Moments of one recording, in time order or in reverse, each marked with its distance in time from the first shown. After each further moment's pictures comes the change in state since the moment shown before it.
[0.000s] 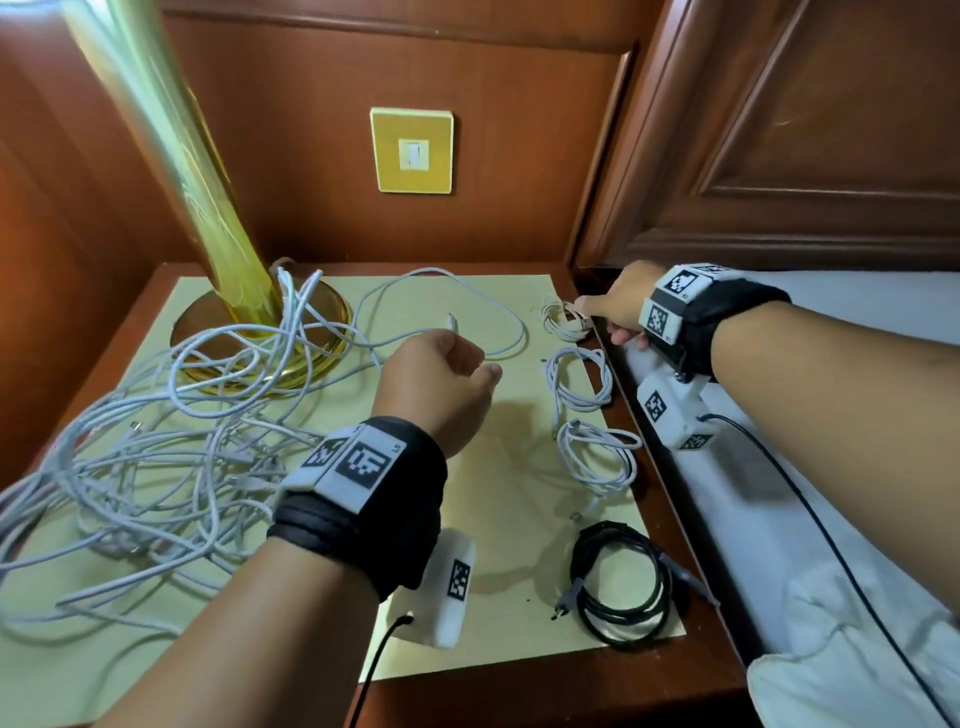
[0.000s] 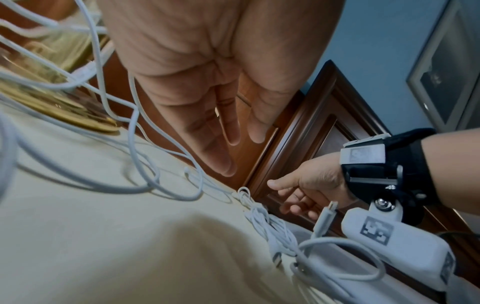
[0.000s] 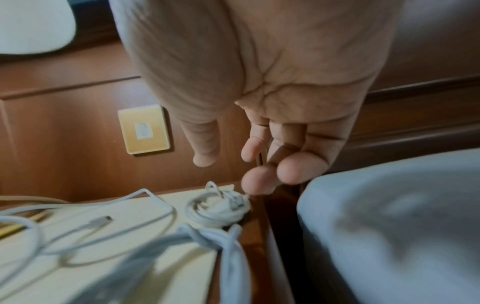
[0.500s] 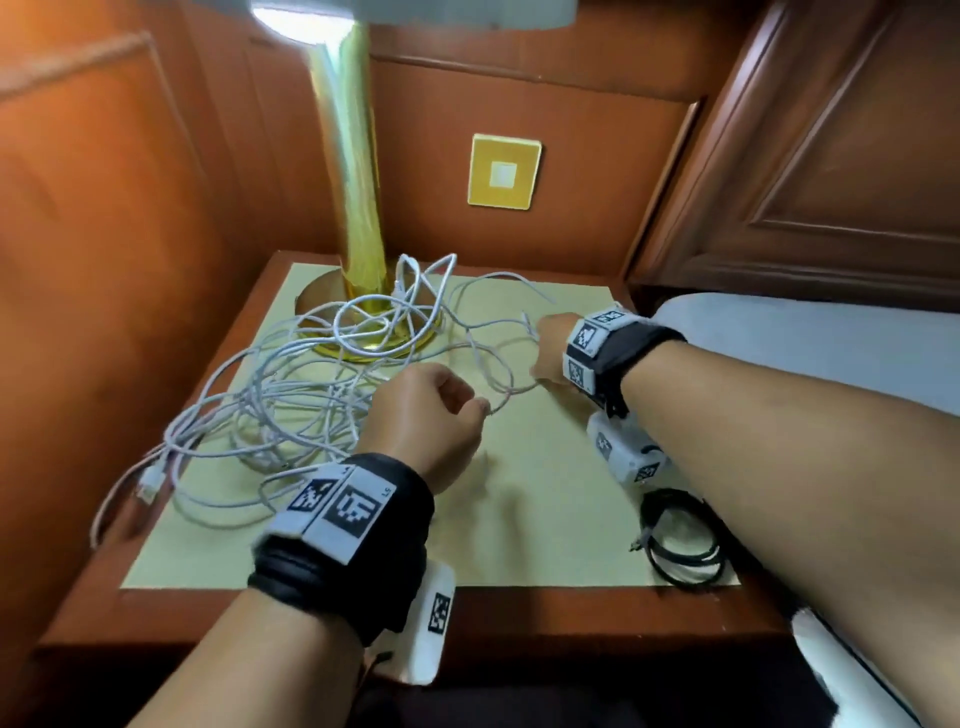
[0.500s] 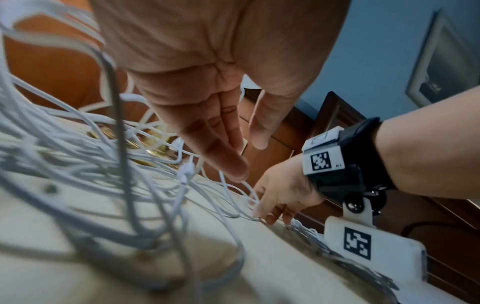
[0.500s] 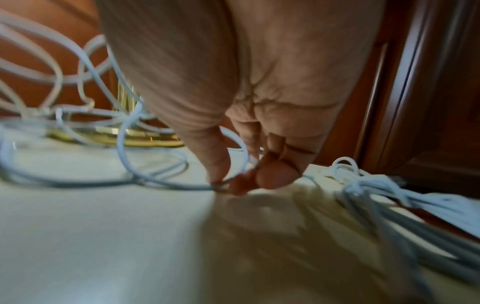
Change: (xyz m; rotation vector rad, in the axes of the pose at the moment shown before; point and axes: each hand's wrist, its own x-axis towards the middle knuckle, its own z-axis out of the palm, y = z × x) left_hand -0.070 -0.049 -0.083 0.024 0.068 -0.009; right_hand -0.096 -0.110 0.080 -0.471 -0.121 -0.354
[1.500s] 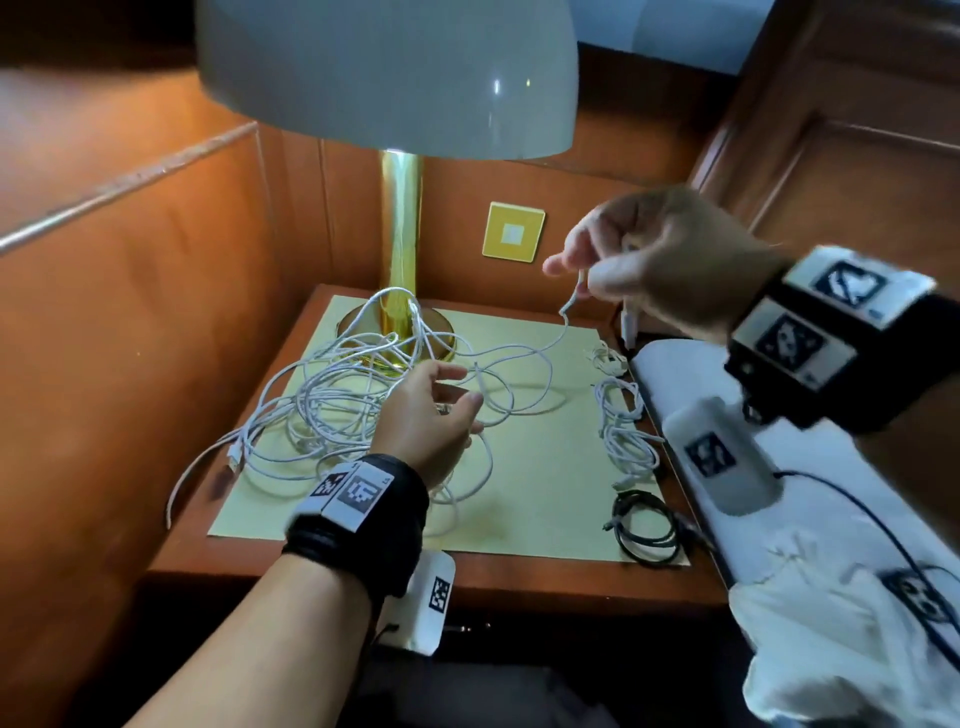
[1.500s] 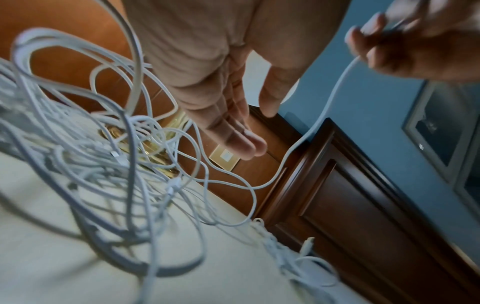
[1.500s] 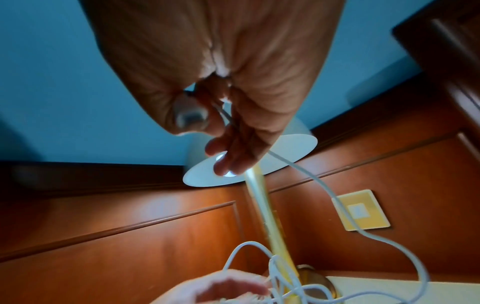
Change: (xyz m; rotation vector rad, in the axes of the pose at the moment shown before) left_hand -0.044 0.022 -0.031 -0.315 0.023 0.038; right_hand -0.196 -0.002 -0.127 0.710 0.385 -0.491
